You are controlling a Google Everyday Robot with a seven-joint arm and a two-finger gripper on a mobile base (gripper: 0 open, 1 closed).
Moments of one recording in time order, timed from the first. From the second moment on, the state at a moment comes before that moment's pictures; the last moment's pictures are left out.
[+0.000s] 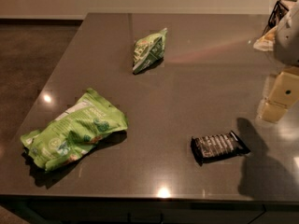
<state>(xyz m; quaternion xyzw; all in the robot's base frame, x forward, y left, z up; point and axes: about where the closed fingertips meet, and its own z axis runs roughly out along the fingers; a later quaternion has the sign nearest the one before) 0.438 -0.217 0.976 -0.60 0.78 -0.03 0.16</state>
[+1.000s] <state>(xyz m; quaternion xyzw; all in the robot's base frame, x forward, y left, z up) 0.440 -0.170 0.981 -0.63 0.75 0.01 0.19</state>
